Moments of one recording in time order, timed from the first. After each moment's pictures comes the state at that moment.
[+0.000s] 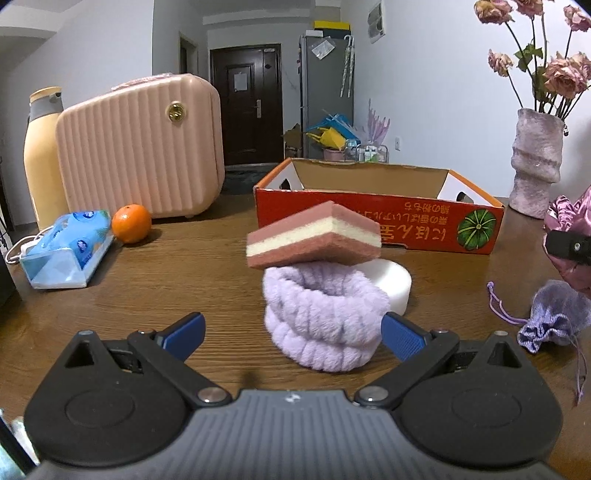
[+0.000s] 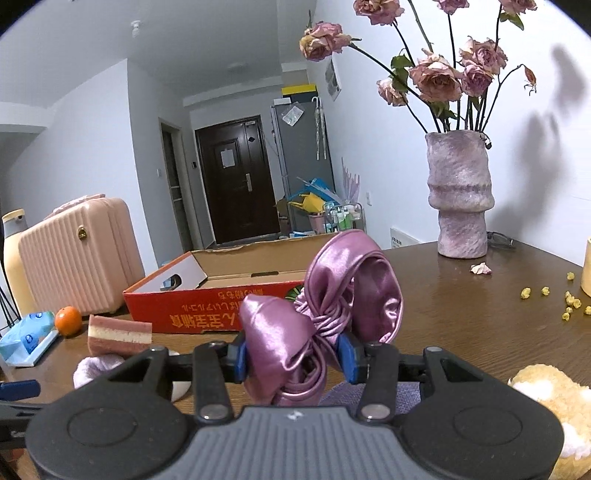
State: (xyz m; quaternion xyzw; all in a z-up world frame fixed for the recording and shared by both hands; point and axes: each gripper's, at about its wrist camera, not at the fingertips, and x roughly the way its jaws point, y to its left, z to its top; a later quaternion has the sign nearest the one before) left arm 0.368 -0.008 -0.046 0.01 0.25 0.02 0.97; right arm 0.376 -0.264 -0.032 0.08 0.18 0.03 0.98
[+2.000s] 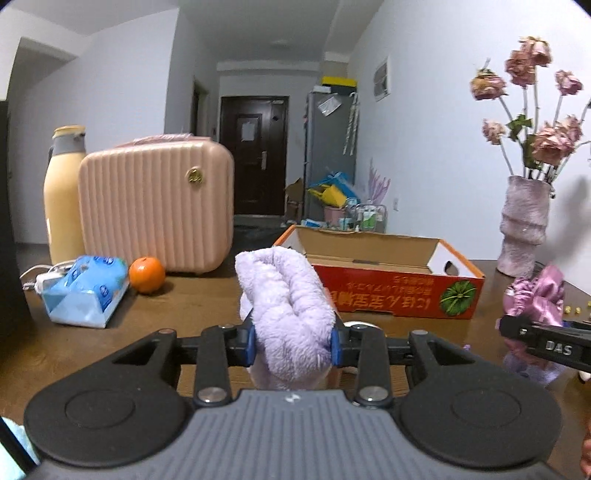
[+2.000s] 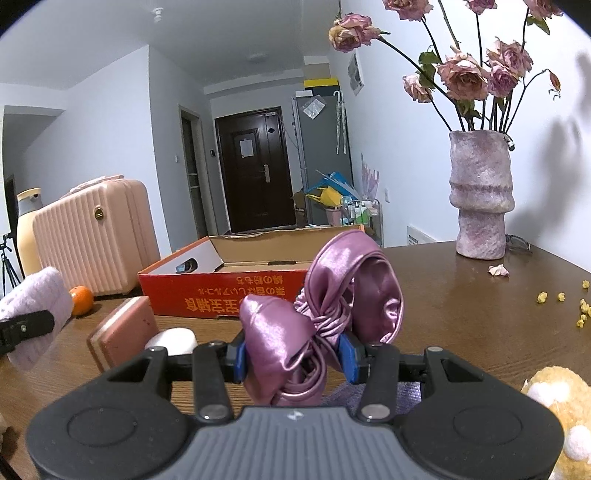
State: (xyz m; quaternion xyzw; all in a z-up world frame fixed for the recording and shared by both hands) left arm 0.338 -0.003 -0.007 -0.02 0.16 0.03 0.99; right arm 0.379 -0.253 -0.040 0.05 0.18 0.06 0.98
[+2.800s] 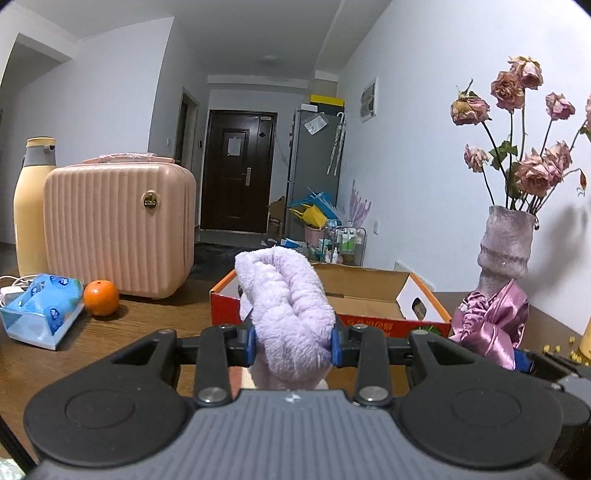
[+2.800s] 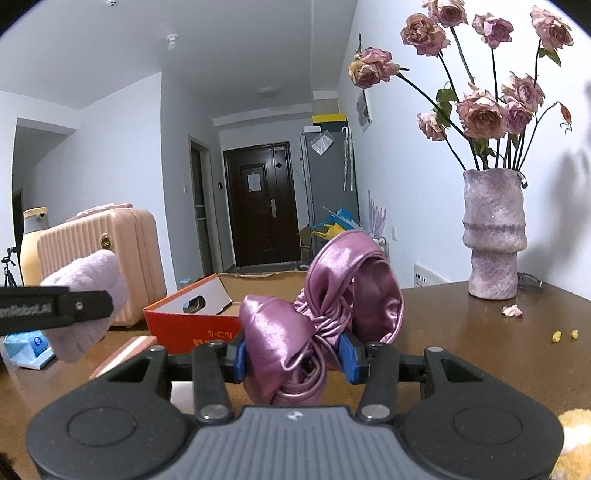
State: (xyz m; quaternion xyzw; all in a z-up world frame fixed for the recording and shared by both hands) left arm 0.367 -0.047 0.011 -0.04 0.13 0.00 0.99; right arm 0.395 -0.238 -0.031 0.04 0.12 0.06 0.99
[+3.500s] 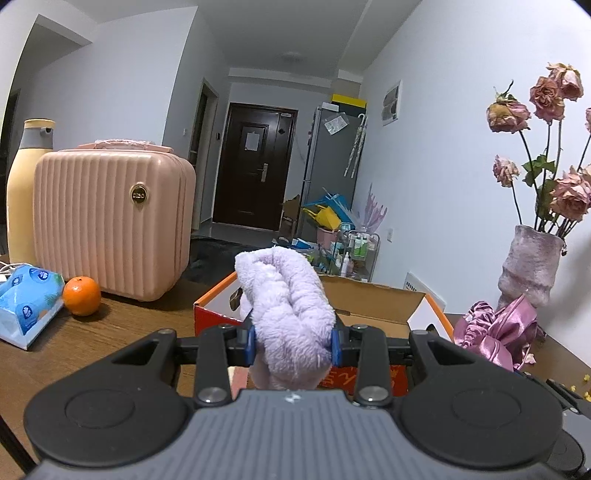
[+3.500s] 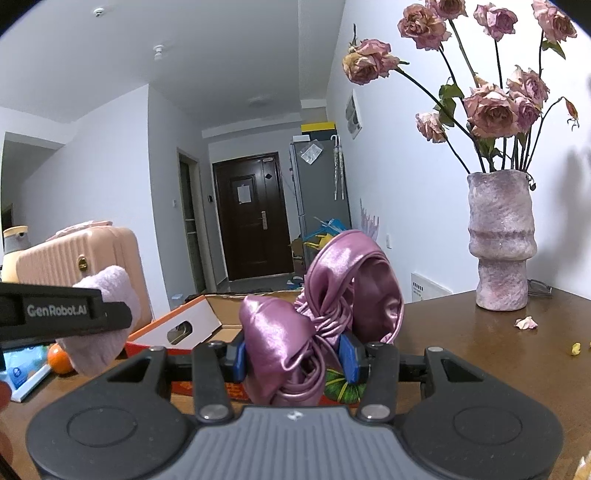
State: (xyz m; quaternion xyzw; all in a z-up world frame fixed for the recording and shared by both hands) left arm 0.427 -0.055 0.011 -0.08 0.13 0.02 0.99; right arm 0.446 -0.232 -0.028 0.06 0.10 0.05 0.99
